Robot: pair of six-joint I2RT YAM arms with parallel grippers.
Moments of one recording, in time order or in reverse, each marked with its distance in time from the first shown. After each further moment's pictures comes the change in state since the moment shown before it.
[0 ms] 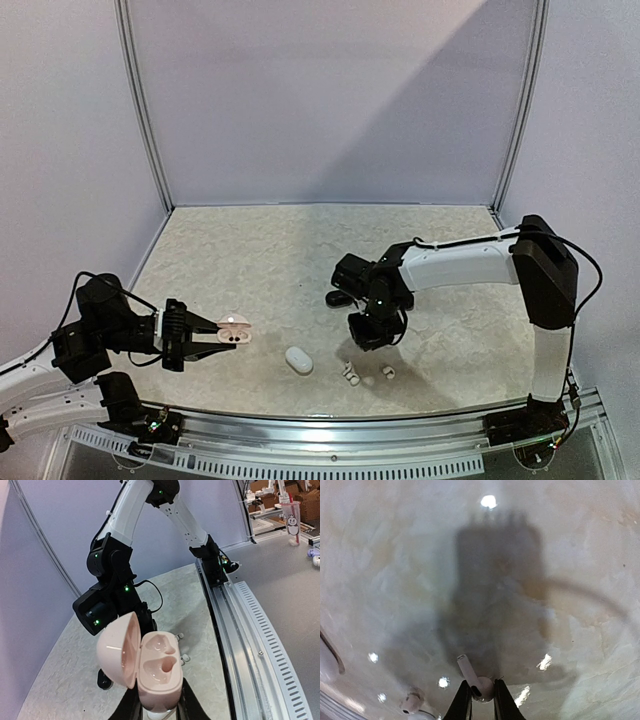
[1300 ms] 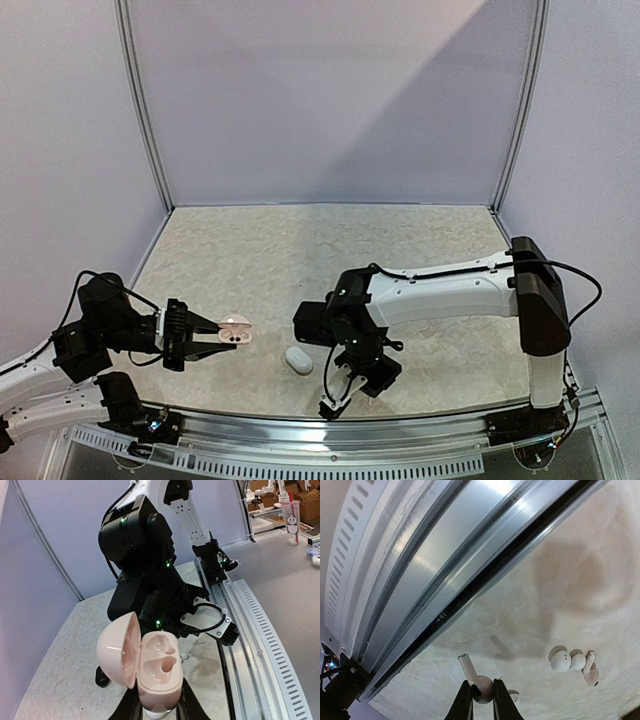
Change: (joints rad) left arm 0.020 0.011 0.000 -0.006 0.017 0.000; right arm 0.282 0.063 0.224 -0.478 -0.053 -1.835
